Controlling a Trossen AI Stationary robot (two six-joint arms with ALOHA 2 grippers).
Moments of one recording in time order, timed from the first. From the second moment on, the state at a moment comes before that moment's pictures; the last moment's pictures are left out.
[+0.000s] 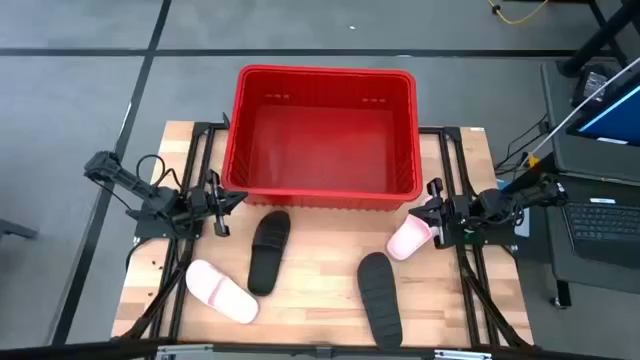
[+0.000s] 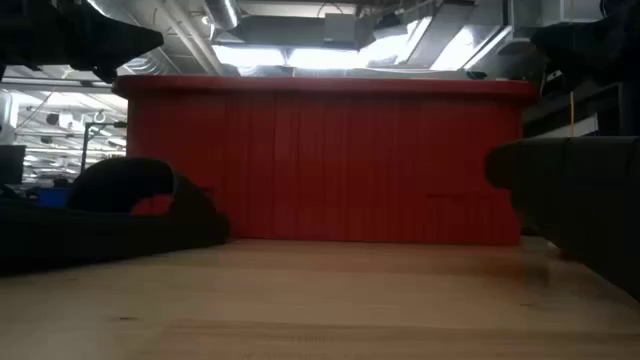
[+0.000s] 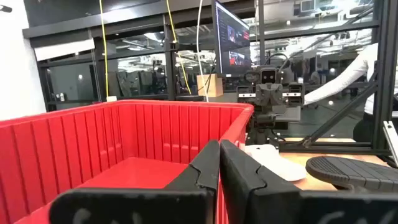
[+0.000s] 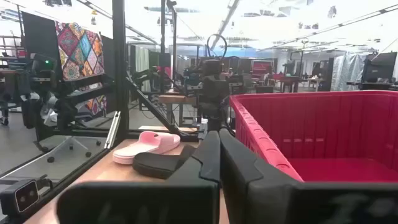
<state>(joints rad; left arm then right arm) -0.48 0.22 0.01 0.50 -0.76 0.25 0.33 0.00 0.01 0.21 0.27 -0.08</state>
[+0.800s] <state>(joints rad) -0.48 0.22 0.01 0.50 -0.76 0.25 0.33 0.00 0.01 0.21 0.27 -0.08</state>
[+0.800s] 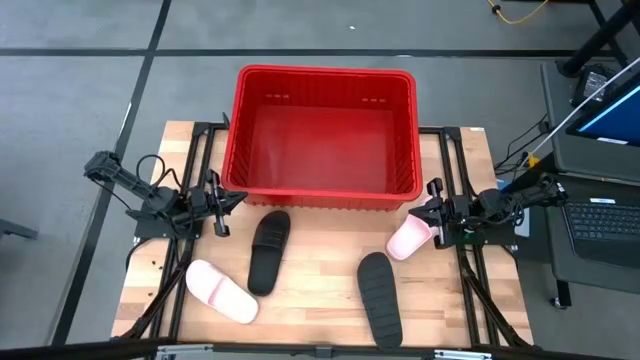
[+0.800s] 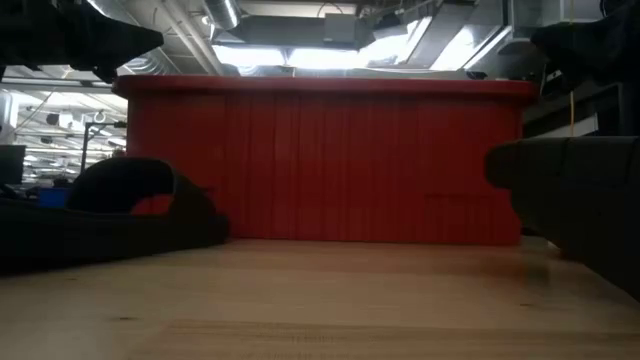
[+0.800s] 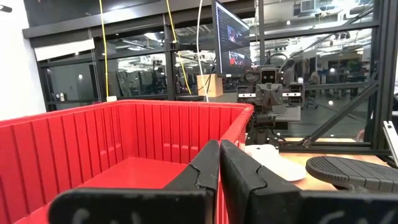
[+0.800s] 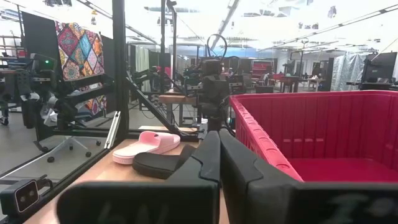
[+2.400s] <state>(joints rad) -0.48 0.22 0.01 0.50 -0.76 0.25 0.33 0.00 0.01 0.21 0.27 -0.08</state>
